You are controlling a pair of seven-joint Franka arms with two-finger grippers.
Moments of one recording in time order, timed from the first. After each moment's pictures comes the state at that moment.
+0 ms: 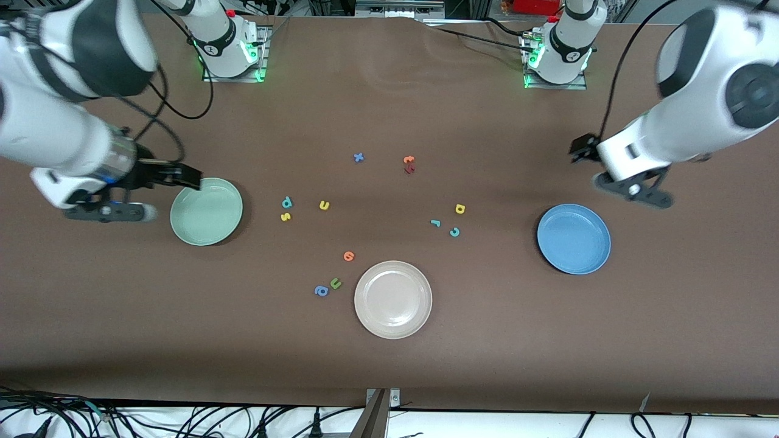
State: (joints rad) left arm -0.13 0.18 -0.09 -1.68 -0.05 1.63 0.12; right arm 0.41 0.28 -0.19 -1.47 0.09 1.61 0.24
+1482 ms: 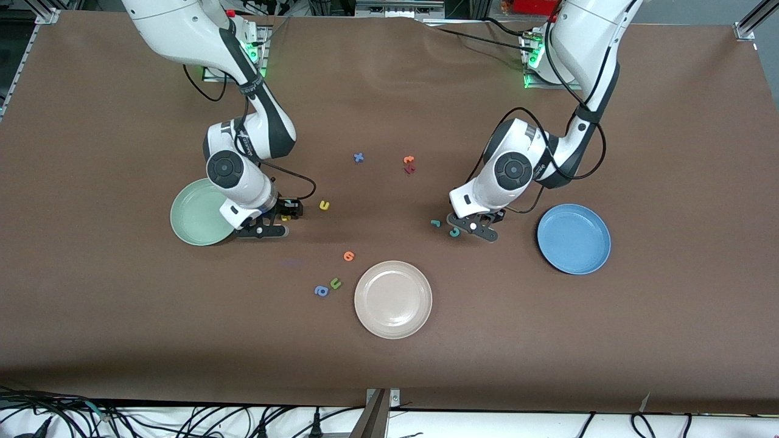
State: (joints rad) left arm -0.40 0.53 -0.10 -1.96 -0.10 2.42 -0.04; right arm 0.48 0.51 -0.08 -2.03 0.14 2.52 0.27
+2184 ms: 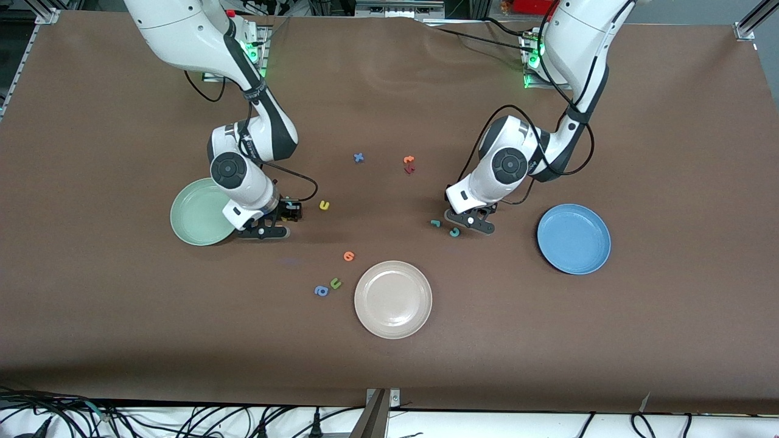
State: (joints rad) left arm -0.42 0.55 -0.12 -2.01 -0.16 2.50 -0.07; right arm 0.48 0.53 -0.08 -2.05 0.14 2.55 0.27
